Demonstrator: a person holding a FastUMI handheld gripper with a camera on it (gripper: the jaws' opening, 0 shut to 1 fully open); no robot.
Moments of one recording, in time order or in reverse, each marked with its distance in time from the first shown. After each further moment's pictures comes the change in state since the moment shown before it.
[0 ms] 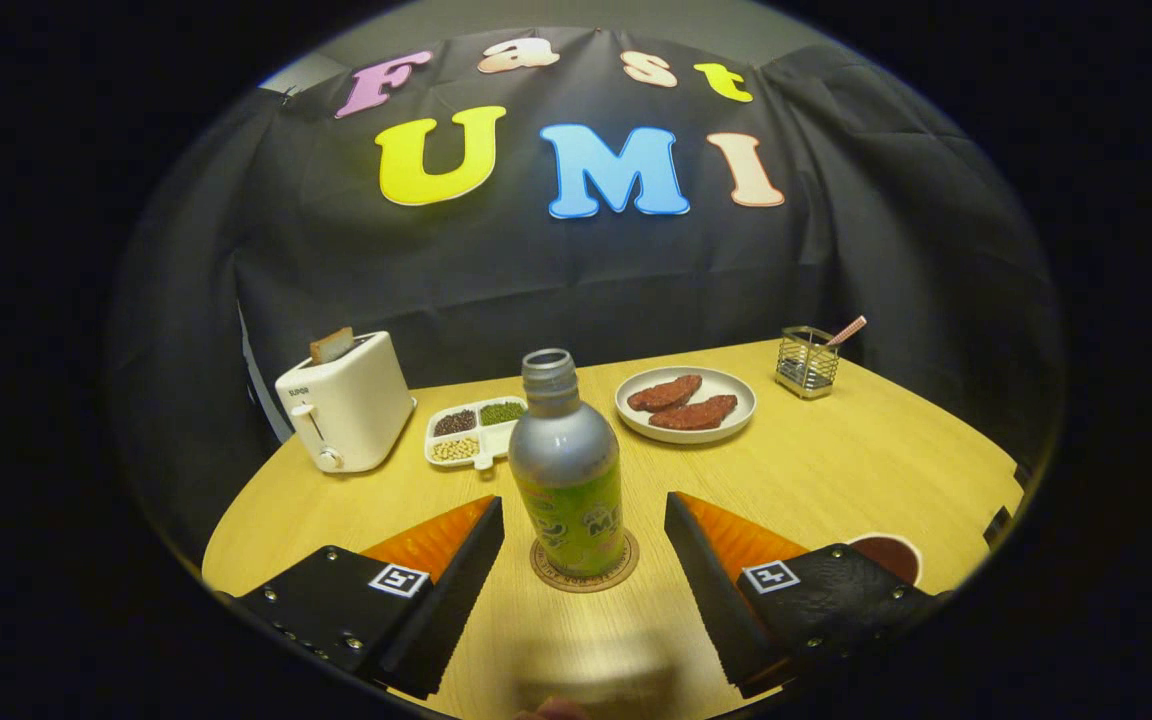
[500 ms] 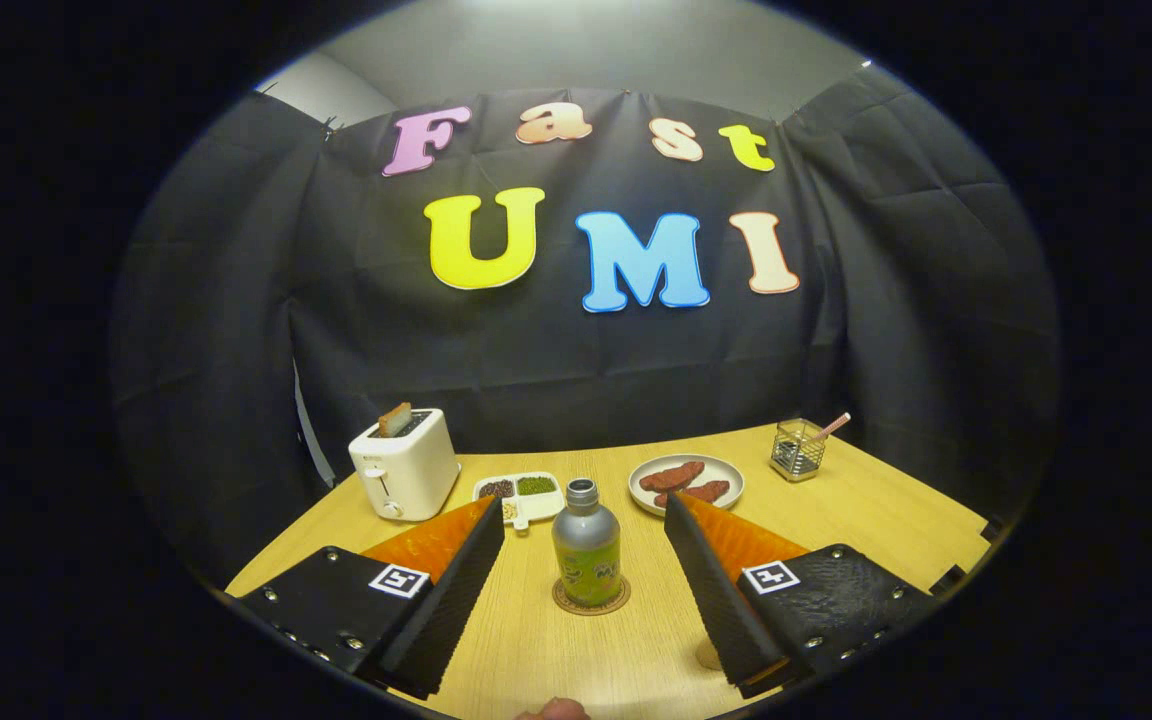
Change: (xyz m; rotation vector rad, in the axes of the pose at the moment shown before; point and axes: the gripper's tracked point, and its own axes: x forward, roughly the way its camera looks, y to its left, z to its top) arm -0.092 0.005 0.088 -0.052 -0.196 0.080
